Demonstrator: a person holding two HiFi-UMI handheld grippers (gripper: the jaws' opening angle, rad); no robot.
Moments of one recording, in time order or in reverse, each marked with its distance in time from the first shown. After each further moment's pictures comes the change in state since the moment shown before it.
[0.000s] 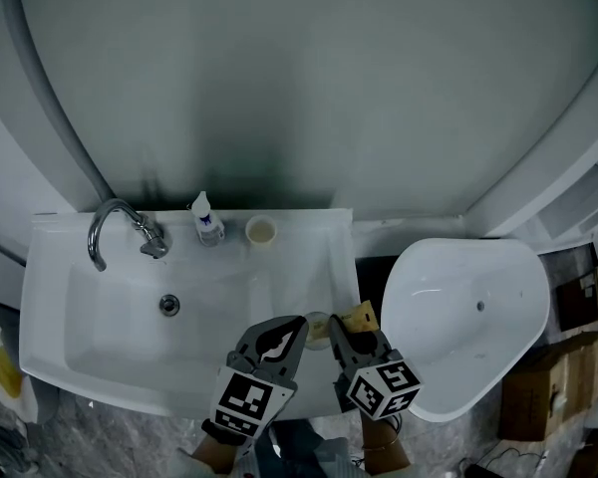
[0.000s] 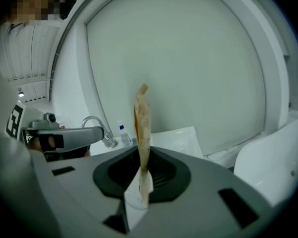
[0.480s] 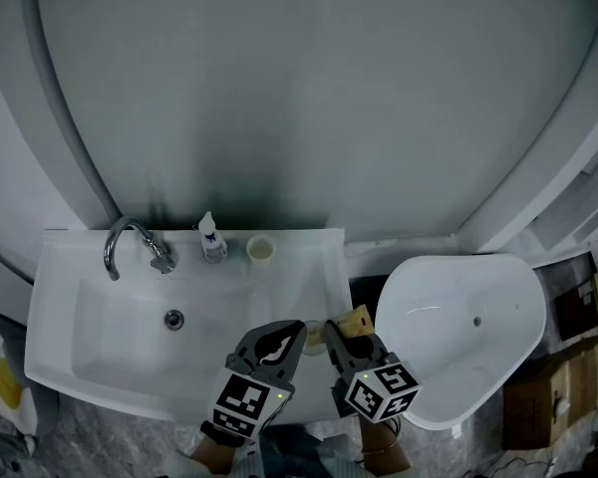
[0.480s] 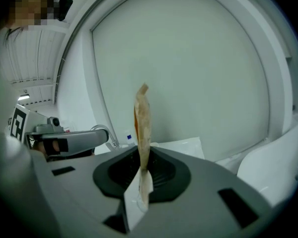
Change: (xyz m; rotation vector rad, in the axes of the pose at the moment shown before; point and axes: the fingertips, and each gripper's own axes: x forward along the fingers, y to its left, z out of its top) left arm -0.016 -0.014 0.033 0.041 -0.059 -0.010; right arm -0.020 0.022 0.033 -0.016 -0.065 0.045
